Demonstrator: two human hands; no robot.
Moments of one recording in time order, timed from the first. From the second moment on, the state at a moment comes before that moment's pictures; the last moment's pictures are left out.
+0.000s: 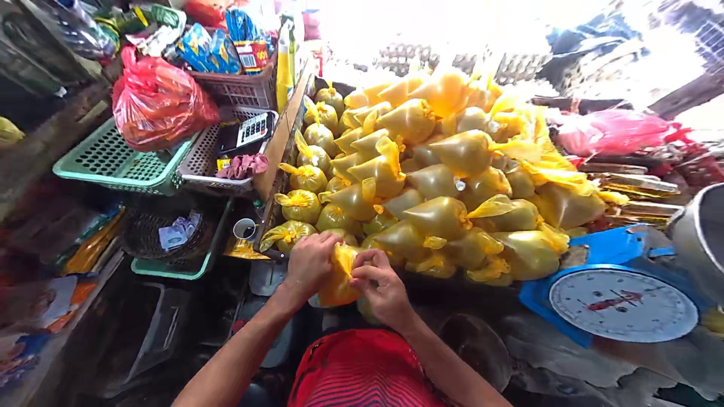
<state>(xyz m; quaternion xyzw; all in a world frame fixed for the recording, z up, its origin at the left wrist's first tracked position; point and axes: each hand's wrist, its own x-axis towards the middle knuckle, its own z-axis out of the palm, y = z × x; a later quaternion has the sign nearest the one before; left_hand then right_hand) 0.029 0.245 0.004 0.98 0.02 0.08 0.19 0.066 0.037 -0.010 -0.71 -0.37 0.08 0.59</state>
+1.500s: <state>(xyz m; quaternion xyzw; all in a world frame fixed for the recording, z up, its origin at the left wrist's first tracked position) 0.068 0.201 -0.048 0.70 0.25 0.15 0.65 0.124 0.068 -0.066 -0.84 -0.29 0.07 0.45</state>
